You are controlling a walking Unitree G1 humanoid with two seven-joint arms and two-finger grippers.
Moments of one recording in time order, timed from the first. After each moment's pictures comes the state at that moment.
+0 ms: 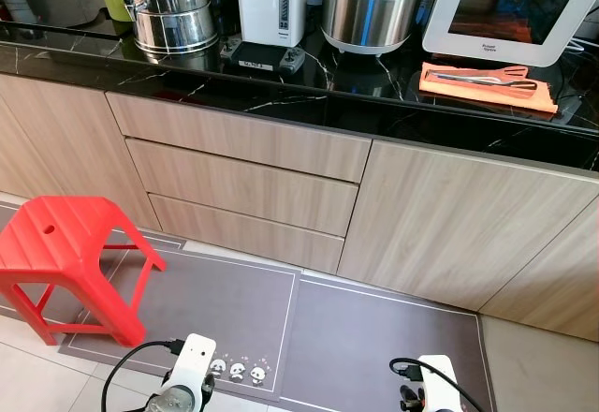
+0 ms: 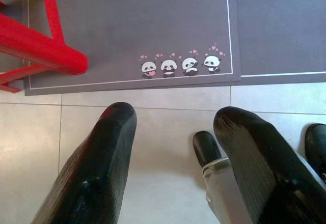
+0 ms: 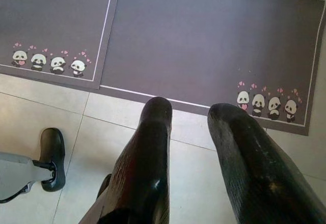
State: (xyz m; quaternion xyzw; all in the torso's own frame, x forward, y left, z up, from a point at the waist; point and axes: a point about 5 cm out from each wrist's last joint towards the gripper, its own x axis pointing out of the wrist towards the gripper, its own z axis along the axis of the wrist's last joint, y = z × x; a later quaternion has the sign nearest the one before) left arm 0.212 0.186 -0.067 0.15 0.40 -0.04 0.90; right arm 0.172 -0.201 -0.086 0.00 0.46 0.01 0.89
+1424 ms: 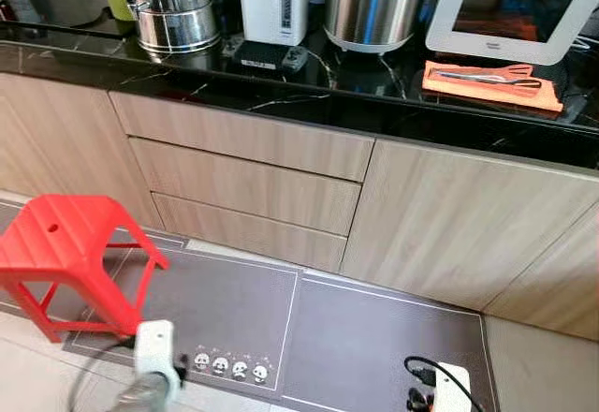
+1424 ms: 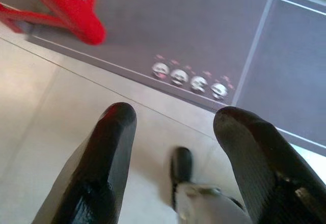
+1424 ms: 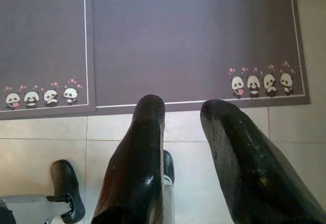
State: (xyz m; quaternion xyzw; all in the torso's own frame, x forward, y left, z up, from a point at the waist) left arm 0.225 0.220 -0.055 -0.01 0.39 0.09 0.92; right arm 0.163 -0.201 -0.089 0.08 0.44 -0.08 0.89
